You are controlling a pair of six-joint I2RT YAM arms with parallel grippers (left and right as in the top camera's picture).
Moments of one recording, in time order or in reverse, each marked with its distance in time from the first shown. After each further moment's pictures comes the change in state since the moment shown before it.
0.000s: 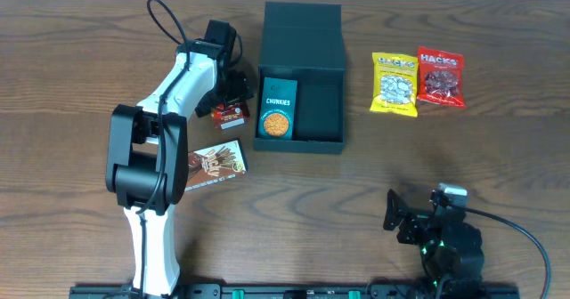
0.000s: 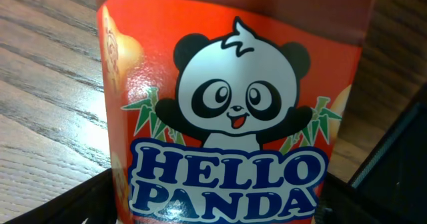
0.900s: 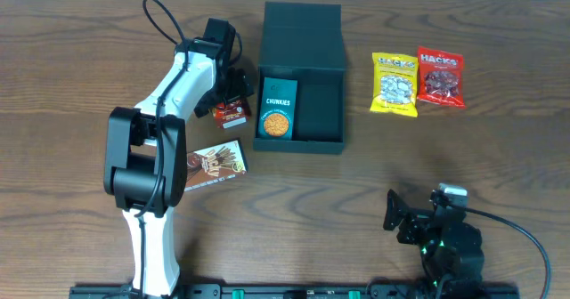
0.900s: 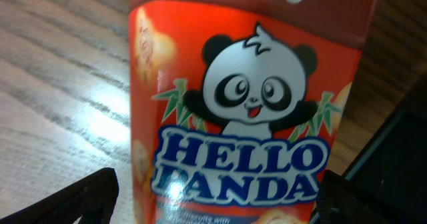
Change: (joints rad) left arm 0.000 -0.016 0.000 0.000 -0.009 -0.048; right arm 0.000 0.000 0.000 0.000 0.000 0.000
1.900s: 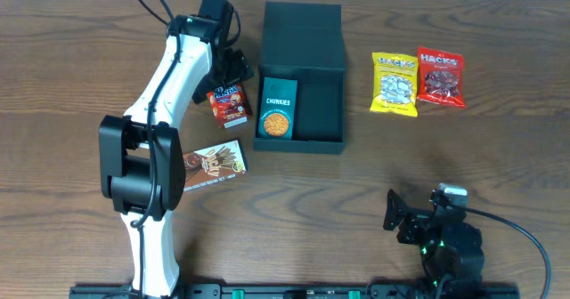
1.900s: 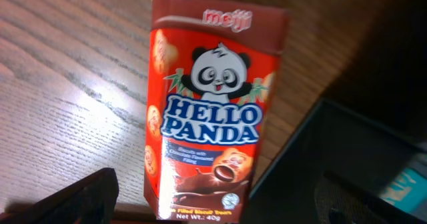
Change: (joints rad) left arm -0.001 -0.027 0.179 -0.194 0.008 -0.059; right arm 0.000 0.000 0.000 0.000 0.000 0.000
